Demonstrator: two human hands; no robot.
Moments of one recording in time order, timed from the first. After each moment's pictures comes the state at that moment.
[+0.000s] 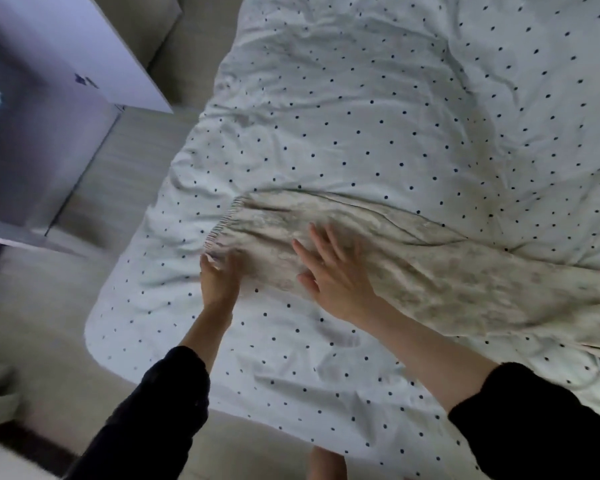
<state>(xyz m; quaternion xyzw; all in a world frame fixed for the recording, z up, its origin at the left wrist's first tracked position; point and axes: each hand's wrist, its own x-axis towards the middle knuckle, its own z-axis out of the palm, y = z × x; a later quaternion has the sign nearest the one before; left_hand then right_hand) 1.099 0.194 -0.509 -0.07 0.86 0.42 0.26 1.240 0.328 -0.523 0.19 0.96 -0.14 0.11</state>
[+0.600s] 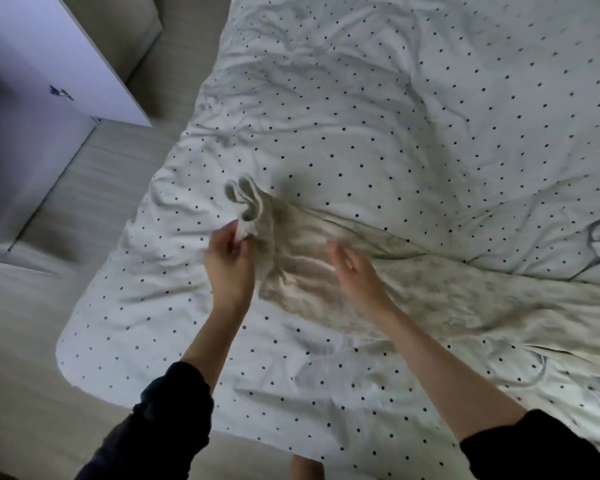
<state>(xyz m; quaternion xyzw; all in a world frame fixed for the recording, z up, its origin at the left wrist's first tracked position) 1.126 0.245 -0.436 0.12 0.81 0.56 0.13 1.264 0.359 -0.463 0.41 0.69 -0.60 -0.05</state>
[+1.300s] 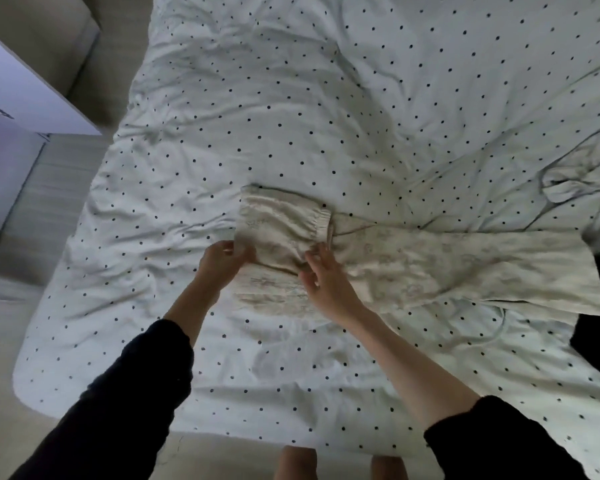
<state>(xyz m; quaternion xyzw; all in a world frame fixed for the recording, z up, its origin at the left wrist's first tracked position) 1.159 0.297 -0.477 0.15 0.86 0.27 0.40 1.338 0.370 -0.512 0.39 0.81 -0.44 0.04</state>
